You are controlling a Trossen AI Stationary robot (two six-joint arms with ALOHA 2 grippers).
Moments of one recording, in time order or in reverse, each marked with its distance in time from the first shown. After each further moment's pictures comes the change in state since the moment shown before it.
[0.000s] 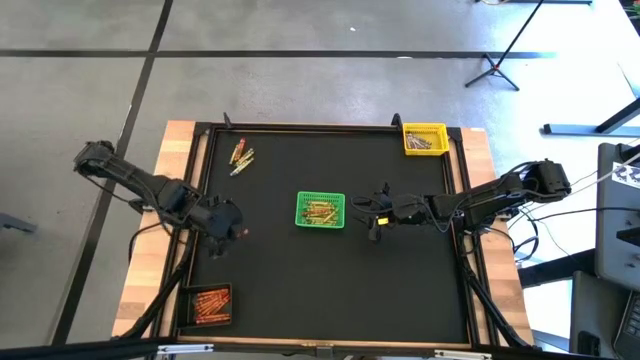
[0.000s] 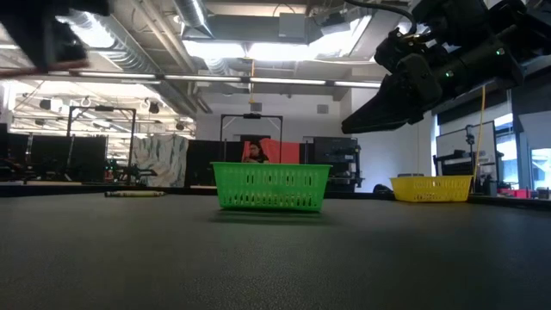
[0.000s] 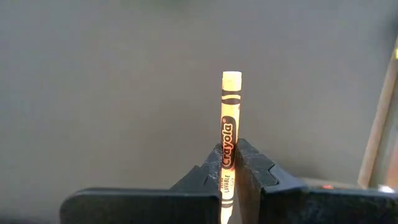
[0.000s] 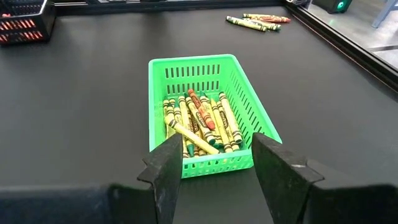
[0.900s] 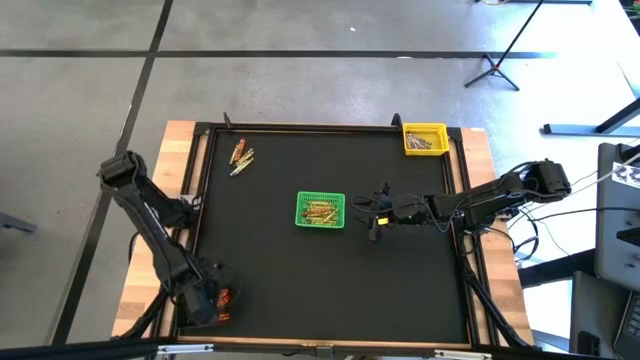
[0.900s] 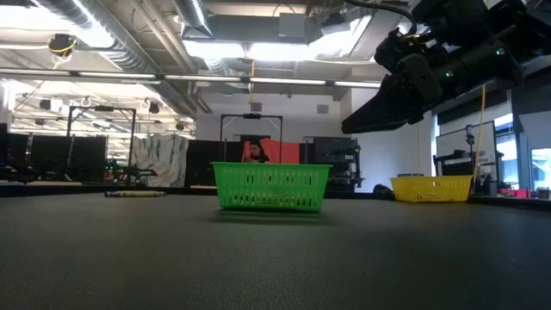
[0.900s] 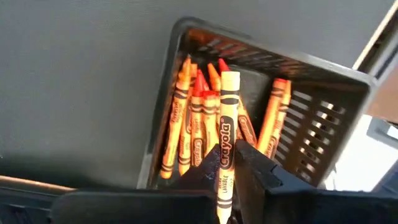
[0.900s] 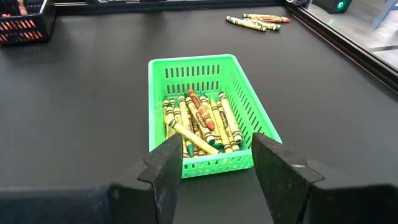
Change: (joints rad) left arm -0.558 0.467 0.000 0.283 0.174 -0.659; right arm 0.000 0.000 0.000 0.000 0.000 0.000
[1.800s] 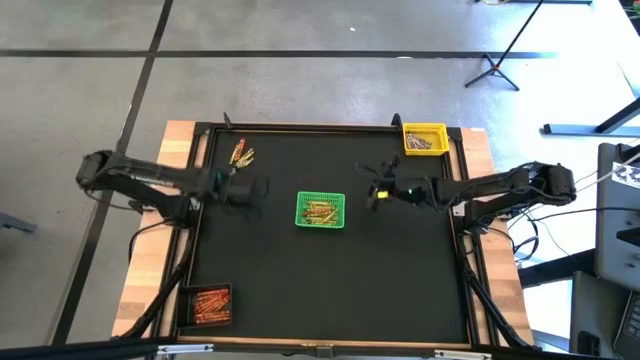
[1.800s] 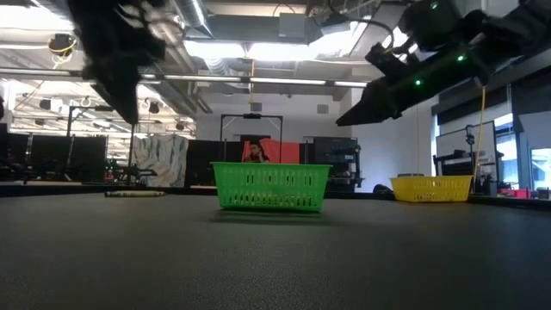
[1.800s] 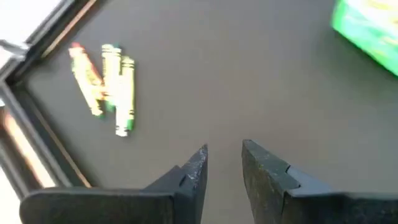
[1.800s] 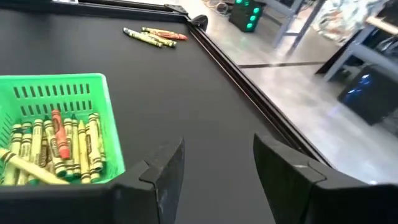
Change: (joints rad) left arm 0.910 -0.272 0.000 -0.298 -0.561 0.634; right arm -0.222 -0.067 0.030 -0.033 0.128 -0.231
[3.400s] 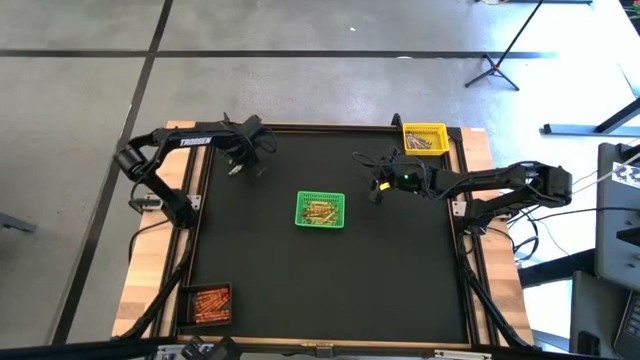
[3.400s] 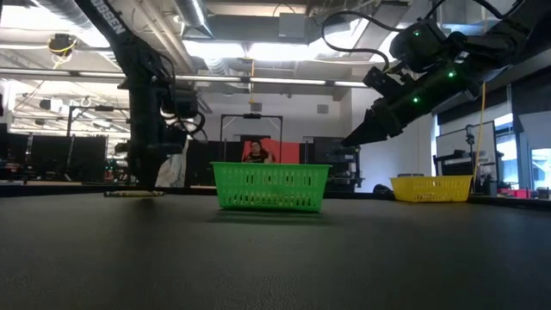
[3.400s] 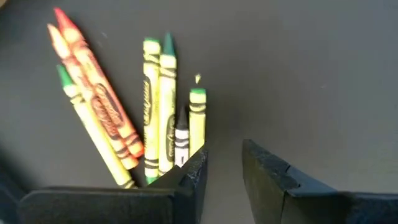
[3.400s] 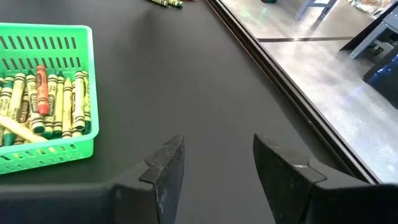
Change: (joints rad) left arm 0.882 0.408 -0.041 0.406 0.373 0.688; right arm -0.184 0.027 -0.001 -0.081 -0.234 -0.054
